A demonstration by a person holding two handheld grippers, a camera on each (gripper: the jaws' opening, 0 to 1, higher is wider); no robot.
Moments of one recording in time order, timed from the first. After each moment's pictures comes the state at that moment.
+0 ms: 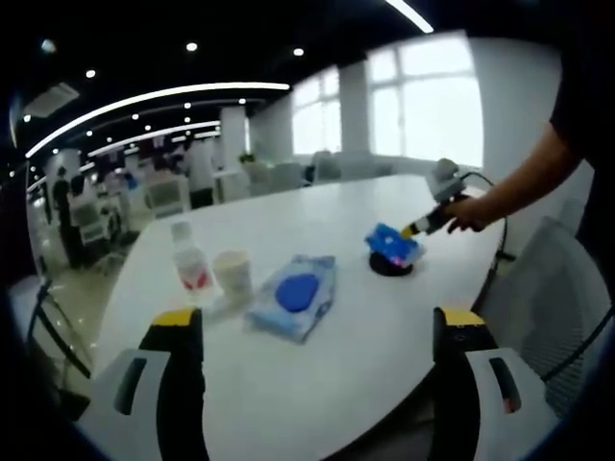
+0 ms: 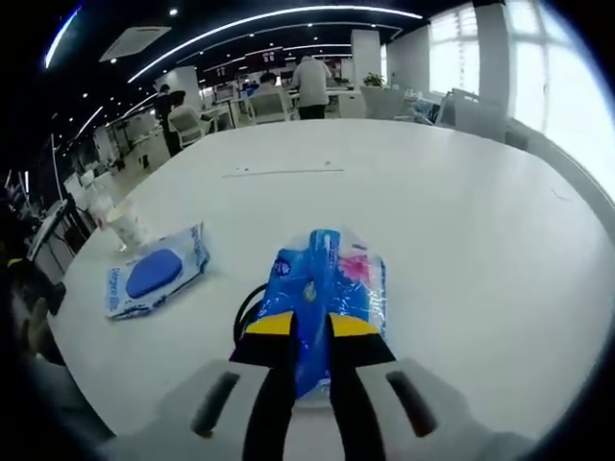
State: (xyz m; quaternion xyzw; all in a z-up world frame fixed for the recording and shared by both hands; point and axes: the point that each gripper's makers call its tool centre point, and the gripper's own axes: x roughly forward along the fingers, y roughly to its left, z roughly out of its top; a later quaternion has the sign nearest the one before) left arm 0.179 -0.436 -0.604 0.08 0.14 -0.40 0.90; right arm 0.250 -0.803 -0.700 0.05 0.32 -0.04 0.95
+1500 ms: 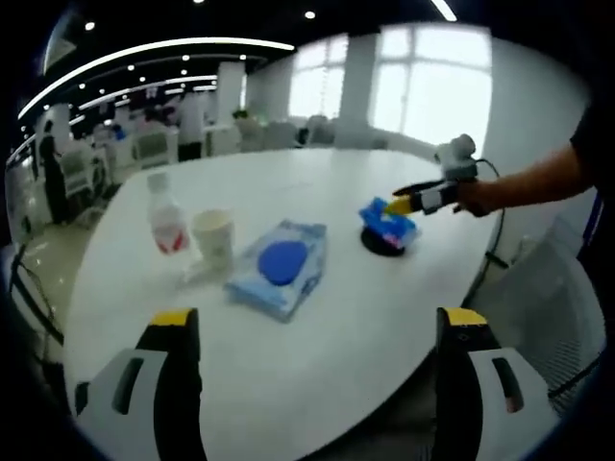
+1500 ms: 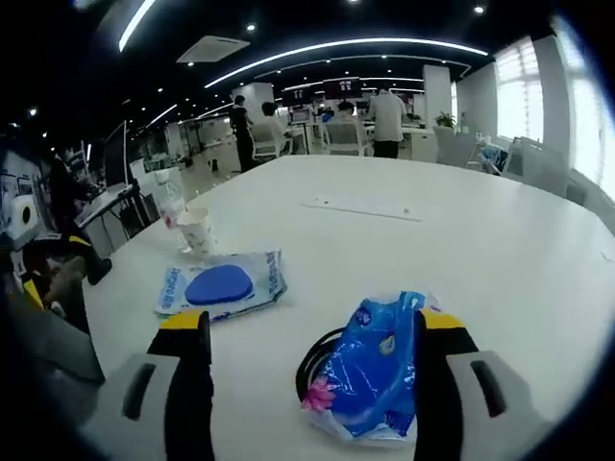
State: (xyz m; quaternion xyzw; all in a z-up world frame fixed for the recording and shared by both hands) left arm 0.202 -0.451 -0.637 0.05 0.25 -0.41 0.88; right arm 0.275 -0.740 -0.668 0.00 0.25 0.12 0.96
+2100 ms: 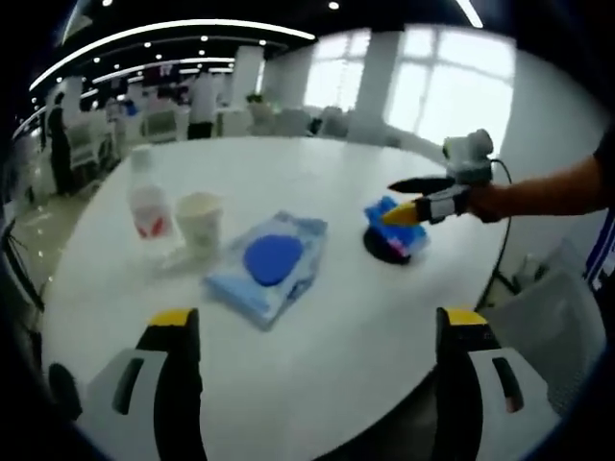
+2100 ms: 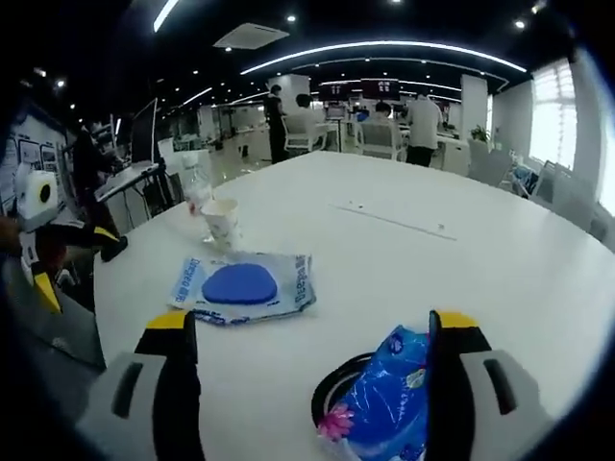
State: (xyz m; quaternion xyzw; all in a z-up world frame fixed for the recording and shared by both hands) left arm 0.212 -0.489 -0.660 0.01 0.29 -0.38 0.88; right arm 0.295 -0.706 -0.667 -0.05 0.25 0.19 0.95
